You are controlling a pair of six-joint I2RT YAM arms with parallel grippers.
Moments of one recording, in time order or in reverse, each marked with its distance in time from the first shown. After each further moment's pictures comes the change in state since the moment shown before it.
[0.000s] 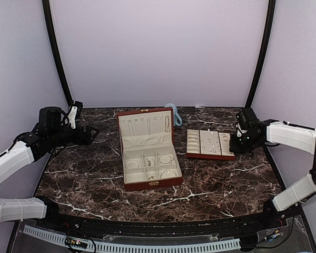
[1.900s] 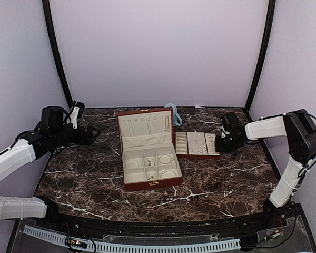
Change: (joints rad) left arm -0.001 0.039 0.014 -0.013 -0.003 0.000; right arm 0.045 0.335 0.072 0.281 -0.029 -0.034
